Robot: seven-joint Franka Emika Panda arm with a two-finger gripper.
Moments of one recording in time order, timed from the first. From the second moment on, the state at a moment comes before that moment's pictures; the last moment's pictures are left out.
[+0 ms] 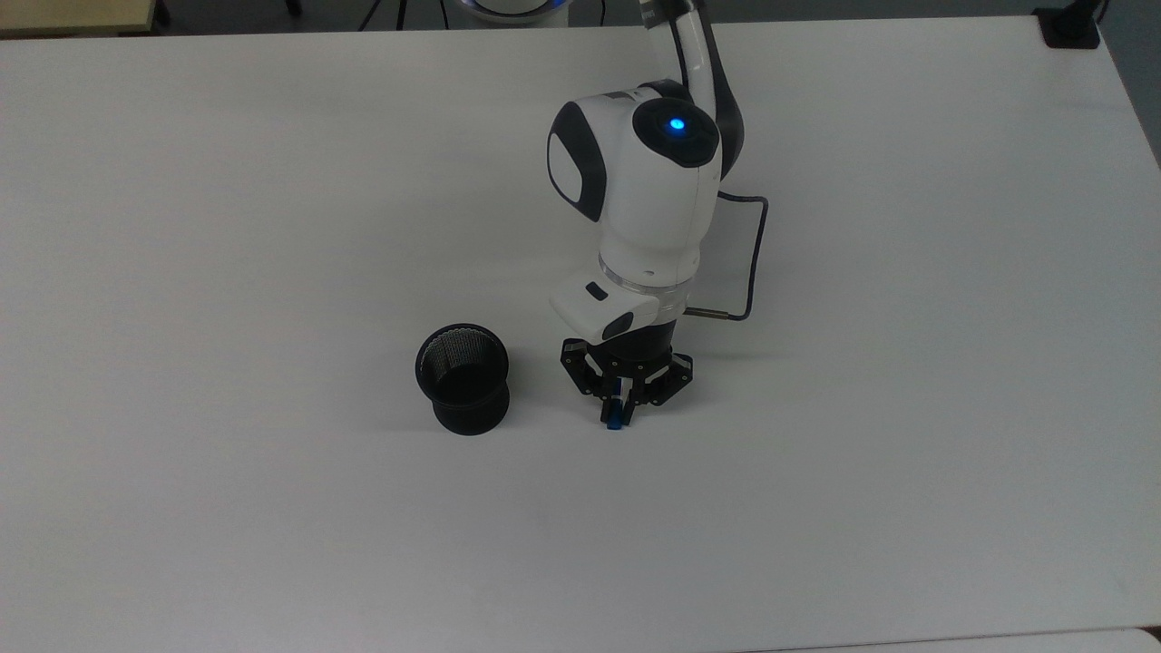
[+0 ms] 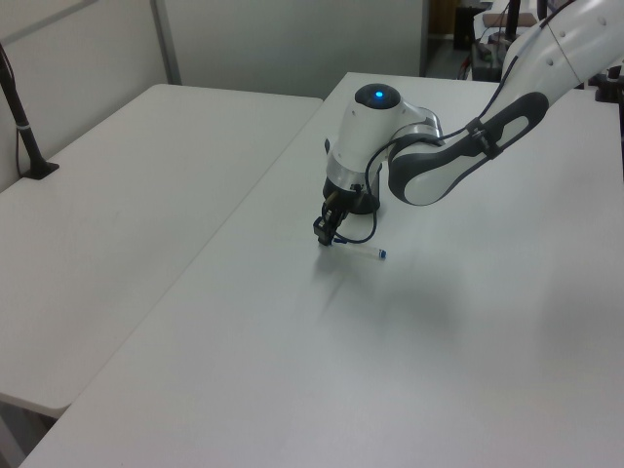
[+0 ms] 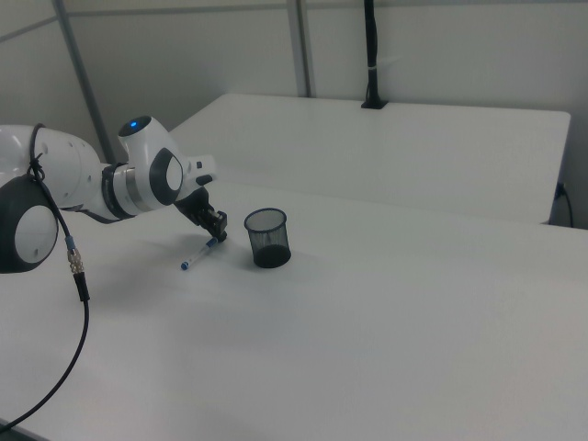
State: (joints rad) arm 0.19 0.67 0.06 -1.53 -0.34 2.51 0.58
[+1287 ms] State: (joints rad) arm 0.11 0.44 0.05 -1.51 -0.35 2.51 0.58
